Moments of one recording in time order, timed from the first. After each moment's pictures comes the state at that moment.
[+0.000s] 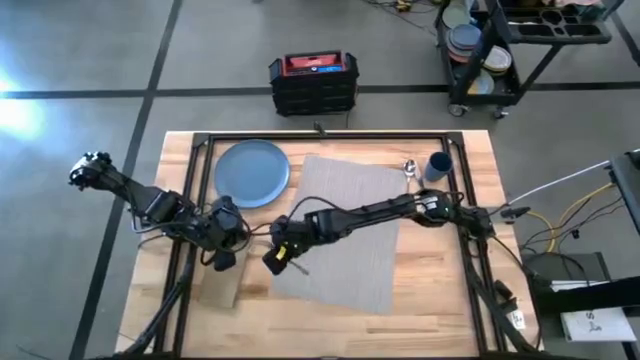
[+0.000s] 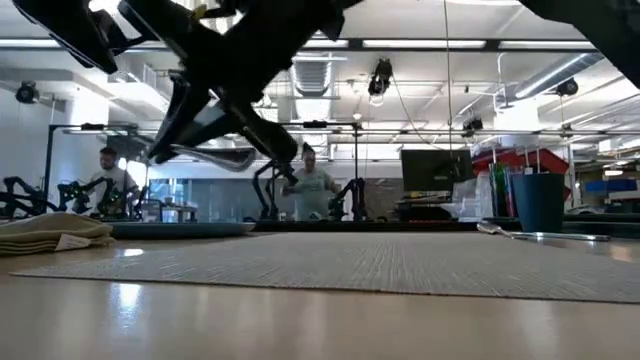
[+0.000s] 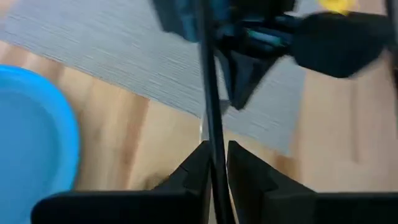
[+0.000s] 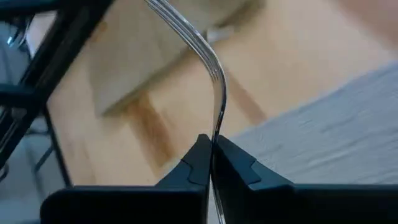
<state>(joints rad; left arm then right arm) -0.49 0.91 0.89 -0.92 -0.30 -0.60 0.12 2.37 2.02 -0.50 -0.14 0.92</state>
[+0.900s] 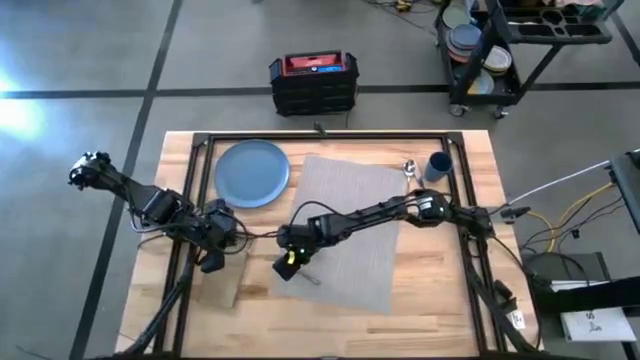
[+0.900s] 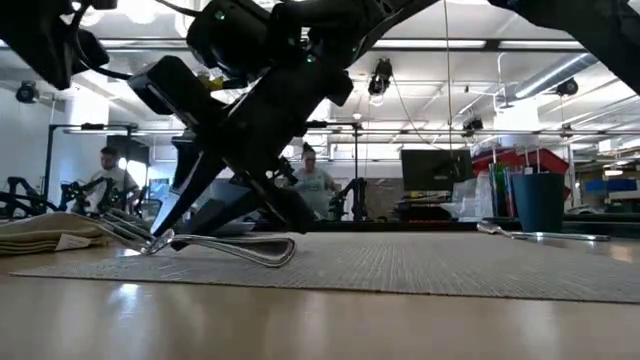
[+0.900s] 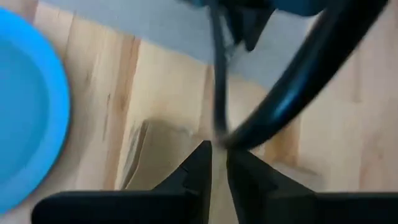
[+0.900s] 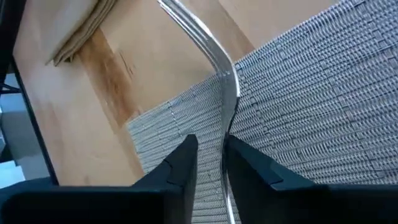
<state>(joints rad) -0.49 0.88 0.89 -1.11 -0.19 -0.63 0.10 2.38 1.86 -0.37 -0.28 0.91</state>
